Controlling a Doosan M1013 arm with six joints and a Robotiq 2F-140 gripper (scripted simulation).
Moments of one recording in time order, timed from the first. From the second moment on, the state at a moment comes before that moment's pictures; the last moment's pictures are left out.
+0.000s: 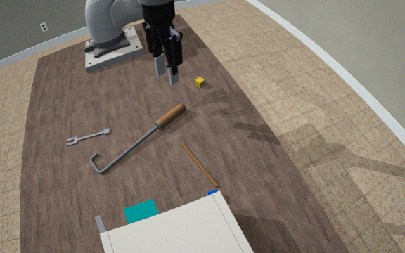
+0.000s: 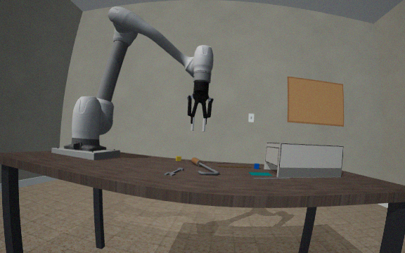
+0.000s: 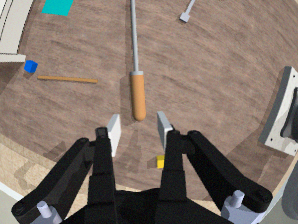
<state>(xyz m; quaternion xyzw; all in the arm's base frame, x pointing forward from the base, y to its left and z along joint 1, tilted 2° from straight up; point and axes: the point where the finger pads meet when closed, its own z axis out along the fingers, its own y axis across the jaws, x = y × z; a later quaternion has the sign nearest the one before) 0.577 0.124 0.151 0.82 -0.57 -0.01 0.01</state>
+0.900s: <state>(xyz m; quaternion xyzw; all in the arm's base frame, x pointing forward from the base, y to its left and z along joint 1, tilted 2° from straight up) 0.577 0.124 0.143 0.82 -0.57 -0.01 0.01</state>
